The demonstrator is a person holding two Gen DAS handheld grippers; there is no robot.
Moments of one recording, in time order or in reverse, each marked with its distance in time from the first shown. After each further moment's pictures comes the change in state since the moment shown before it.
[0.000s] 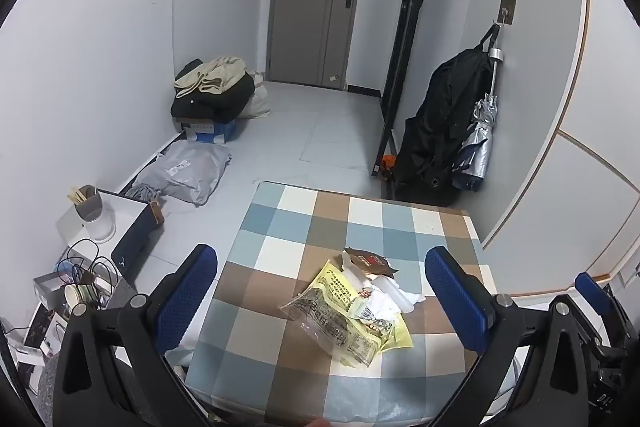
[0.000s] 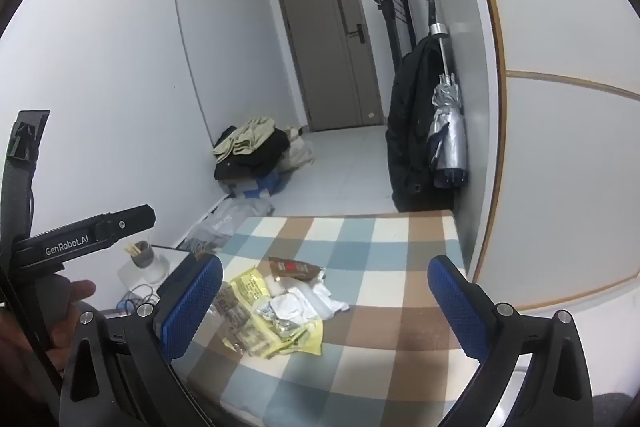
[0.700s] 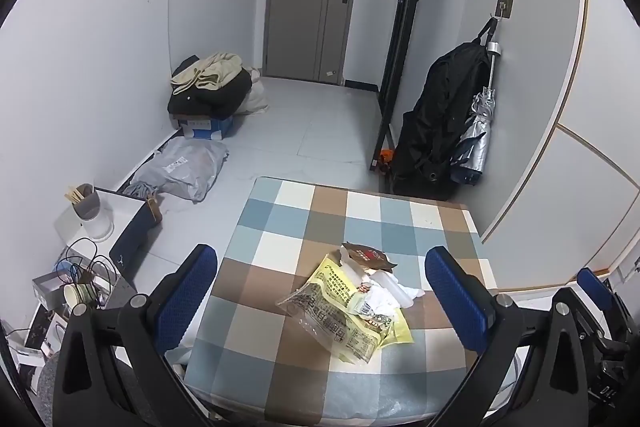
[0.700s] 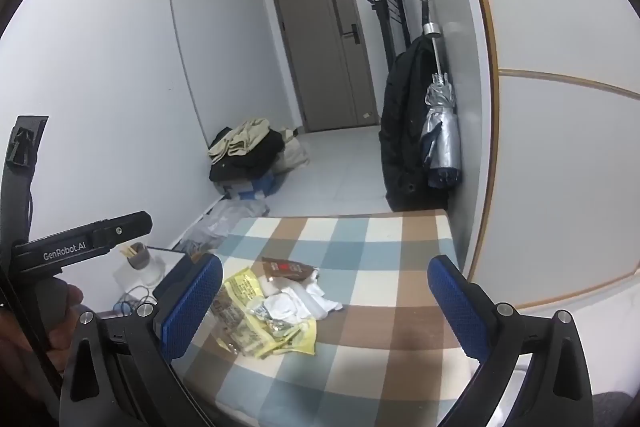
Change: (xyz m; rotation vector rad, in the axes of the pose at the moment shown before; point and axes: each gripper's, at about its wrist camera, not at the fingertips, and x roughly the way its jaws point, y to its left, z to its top) left arm 0.005 -0.007 -0.005 0.020 0.008 0.003; right arm -0.005 -0.001 0.001 0.004 -0.011 -0.018
